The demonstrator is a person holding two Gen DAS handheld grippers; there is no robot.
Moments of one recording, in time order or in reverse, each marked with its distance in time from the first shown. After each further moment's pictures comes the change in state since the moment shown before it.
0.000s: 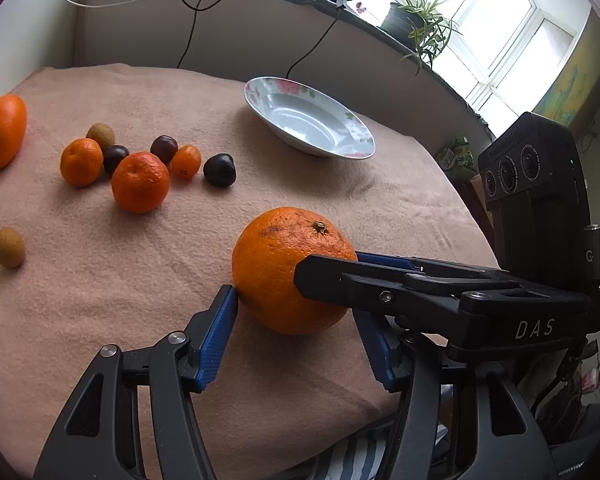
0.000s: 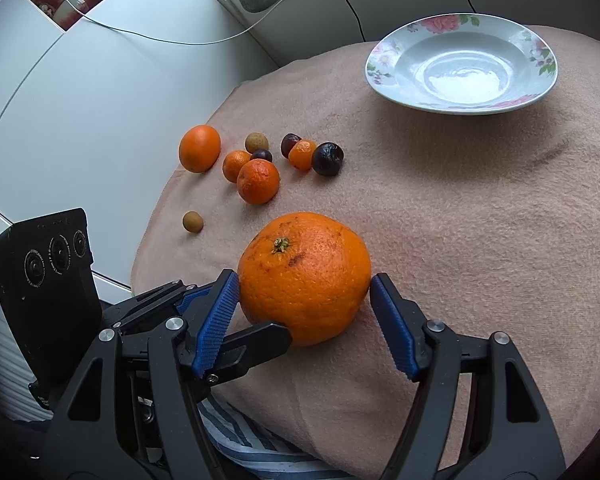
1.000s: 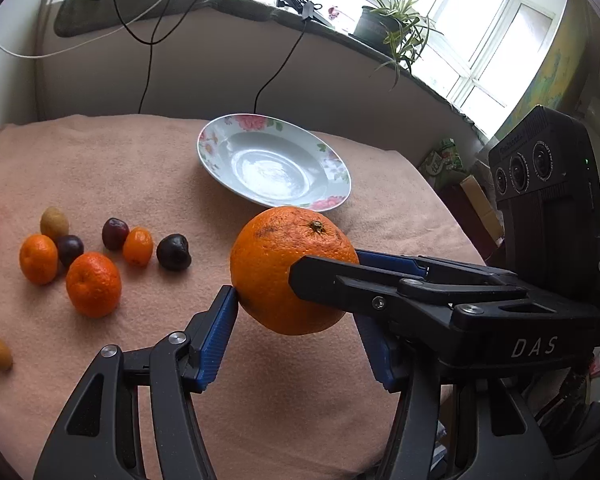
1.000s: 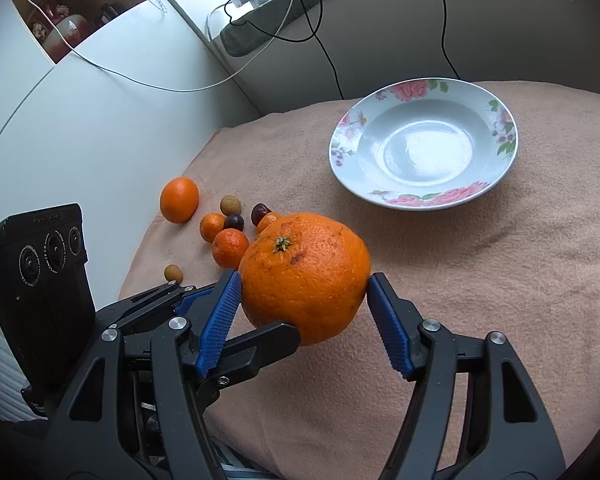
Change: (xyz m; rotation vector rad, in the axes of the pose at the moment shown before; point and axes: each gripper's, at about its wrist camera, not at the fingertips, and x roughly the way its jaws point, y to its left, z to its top) left arm 0.023 -0.026 0.053 0.098 -0.036 -0.028; right arm -0.037 -0.012 0.040 -0.008 -0.120 -0.086
